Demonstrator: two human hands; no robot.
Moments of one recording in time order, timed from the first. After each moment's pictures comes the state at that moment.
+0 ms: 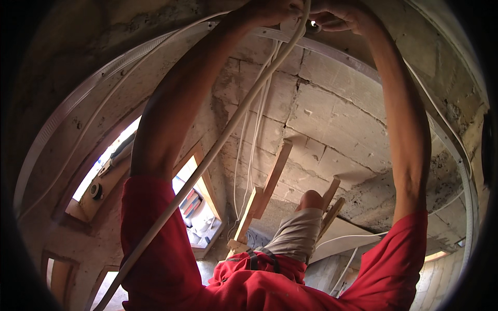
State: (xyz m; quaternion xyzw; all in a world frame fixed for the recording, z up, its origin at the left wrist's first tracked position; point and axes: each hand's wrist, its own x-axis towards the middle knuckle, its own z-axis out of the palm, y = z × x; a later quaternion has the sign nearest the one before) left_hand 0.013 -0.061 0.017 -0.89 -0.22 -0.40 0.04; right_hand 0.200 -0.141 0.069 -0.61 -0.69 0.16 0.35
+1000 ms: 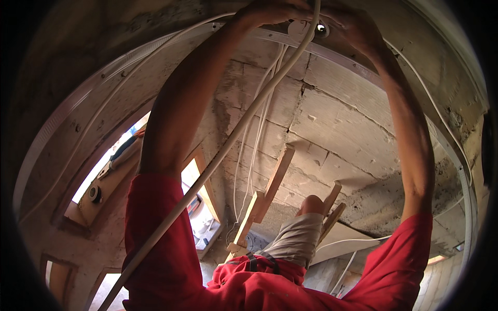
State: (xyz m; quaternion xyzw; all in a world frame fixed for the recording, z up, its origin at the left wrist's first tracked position) left_hand 0.001 -0.021 0.015 -0.90 -0.14 -0.40 -0.11; right_hand 0.239 -0.106 0.034 -0.22 -0.83 -0.44 0.26
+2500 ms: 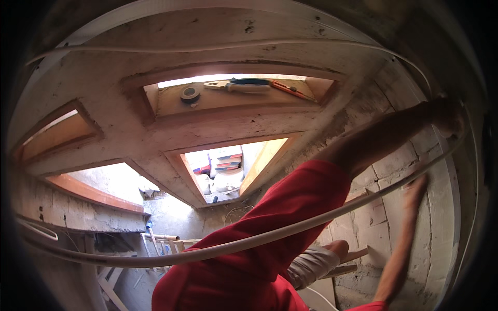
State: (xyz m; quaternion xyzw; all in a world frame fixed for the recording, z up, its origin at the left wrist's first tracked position) left_hand 0.060 0.002 -0.022 -0.81 -0.18 -0.53 0.18; right_hand 0.257 -0.076 -0.164 -0.34 -0.51 0.49 0.62
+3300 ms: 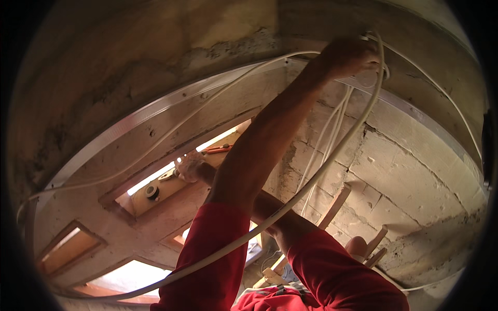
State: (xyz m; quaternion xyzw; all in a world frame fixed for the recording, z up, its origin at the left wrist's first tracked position) left_hand 0.010 -0.052 0.006 -0.86 -0.12 -0.39 0.29; right_hand -0.132 -0.145 -0.370 -0.25 -0.46 0.79 0.32
